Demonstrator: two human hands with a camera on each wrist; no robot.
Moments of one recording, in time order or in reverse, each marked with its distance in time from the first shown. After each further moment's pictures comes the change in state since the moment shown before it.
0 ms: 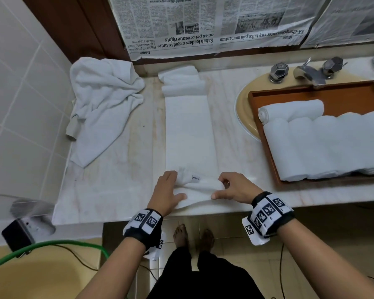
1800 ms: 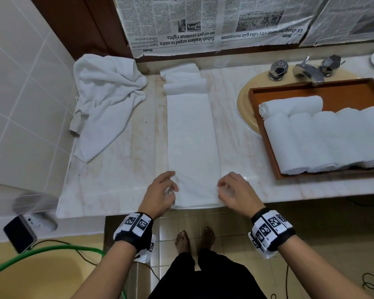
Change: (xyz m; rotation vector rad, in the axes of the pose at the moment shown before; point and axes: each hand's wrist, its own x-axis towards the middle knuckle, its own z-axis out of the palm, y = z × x) left_hand -0.030 -0.032 -0.002 -0.152 0.097 0.069; right_hand -0.024 0.027 0.044 -0.187 0.344 -0.309
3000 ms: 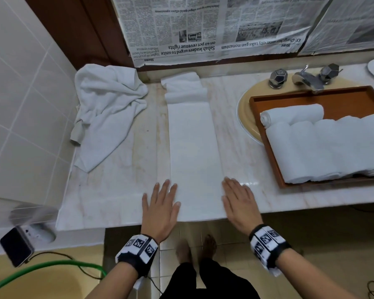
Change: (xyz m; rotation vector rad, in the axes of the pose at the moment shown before) left_hand -0.020 -0.008 0.018 0.515 -0.005 -0.036; right_hand -0.005 0.012 0.033 -0.402 0.062 0.021
